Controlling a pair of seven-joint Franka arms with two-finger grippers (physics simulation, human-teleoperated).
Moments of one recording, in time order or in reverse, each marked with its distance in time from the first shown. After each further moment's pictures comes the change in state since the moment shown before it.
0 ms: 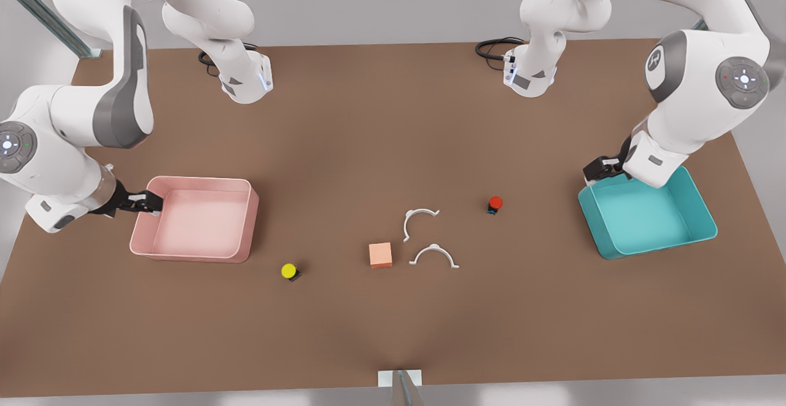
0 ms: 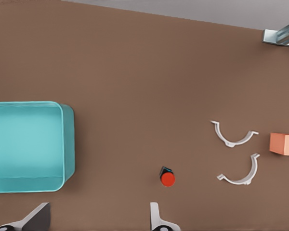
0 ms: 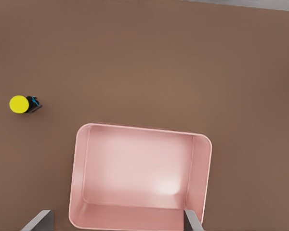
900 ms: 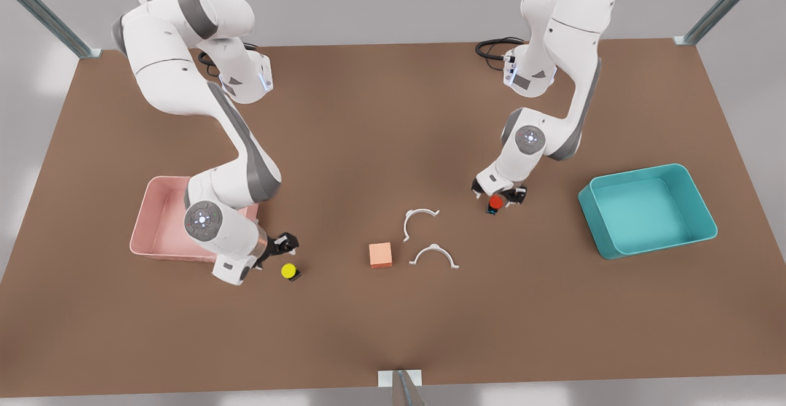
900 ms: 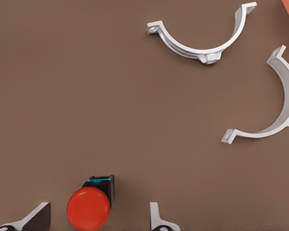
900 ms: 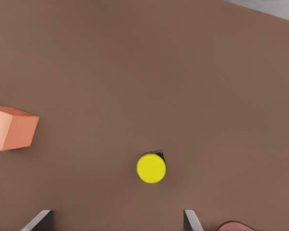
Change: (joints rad) left arm -0.299 0.107 0.004 -0.905 0.007 1.113 0.169; right arm 0.138 0.370 0.224 -0.004 0.054 0.429 -0.030
